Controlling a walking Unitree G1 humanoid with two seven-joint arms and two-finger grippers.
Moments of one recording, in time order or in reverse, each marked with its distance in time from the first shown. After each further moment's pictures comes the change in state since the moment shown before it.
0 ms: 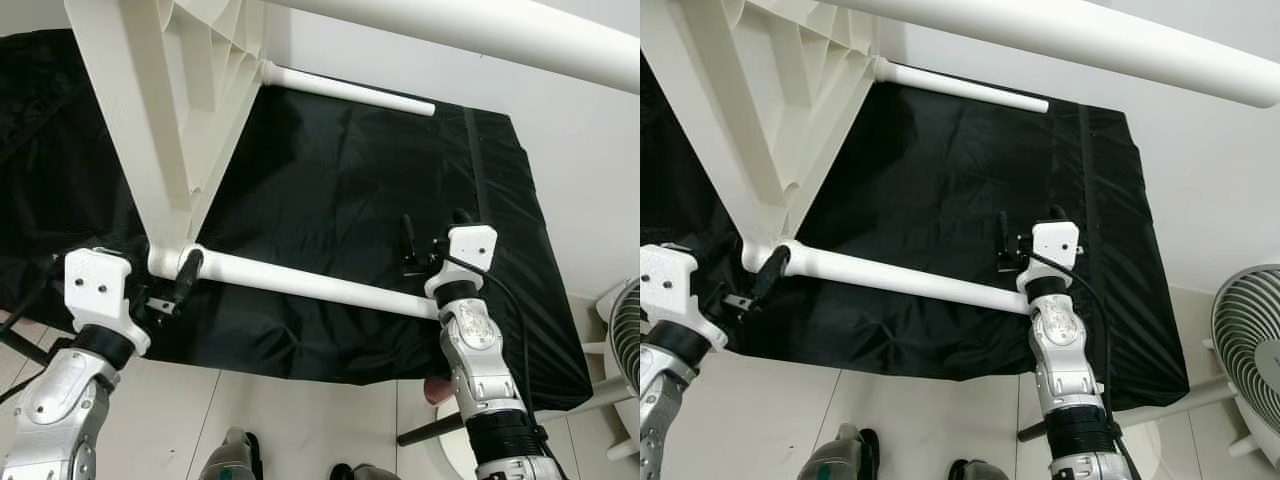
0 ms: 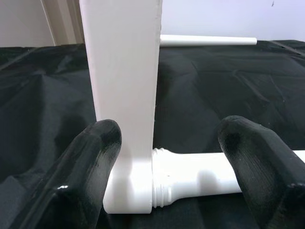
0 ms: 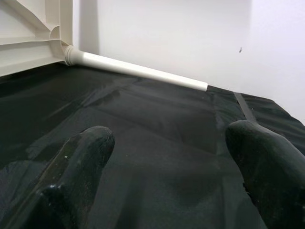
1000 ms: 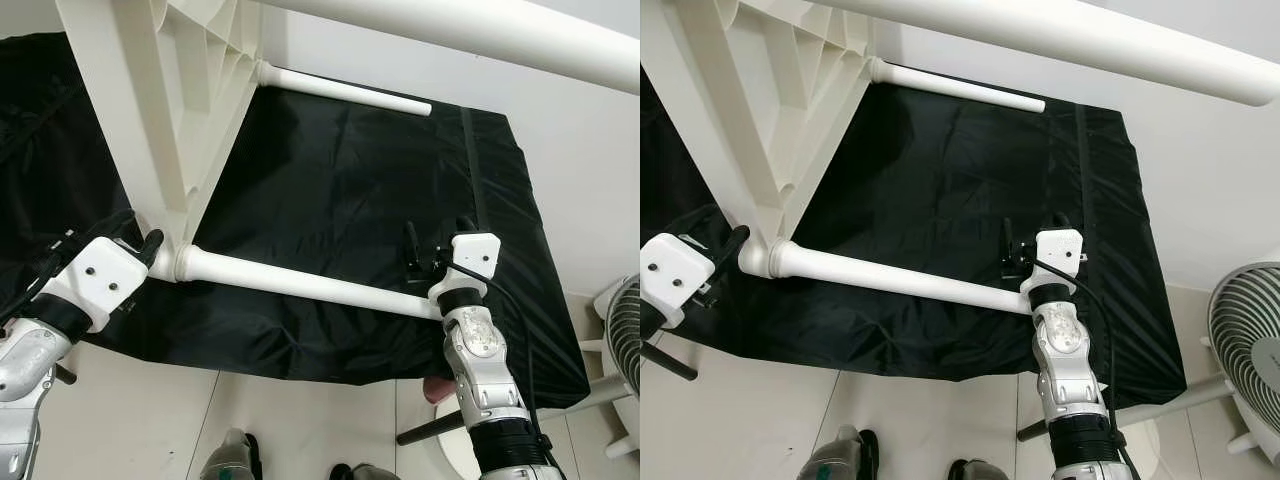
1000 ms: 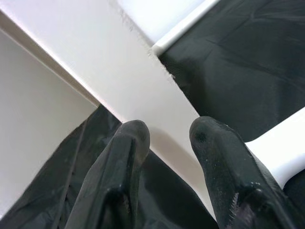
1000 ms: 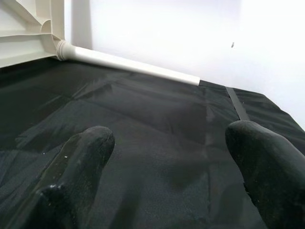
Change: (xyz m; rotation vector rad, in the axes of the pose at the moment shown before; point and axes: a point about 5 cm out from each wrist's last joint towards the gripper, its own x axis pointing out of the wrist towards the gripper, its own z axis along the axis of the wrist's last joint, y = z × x) left arm 0.008 0.027 0.023 0.692 -0.016 -0.119; right arm -0.007 -0.004 -0.003 -0.007 0.011 -0.012
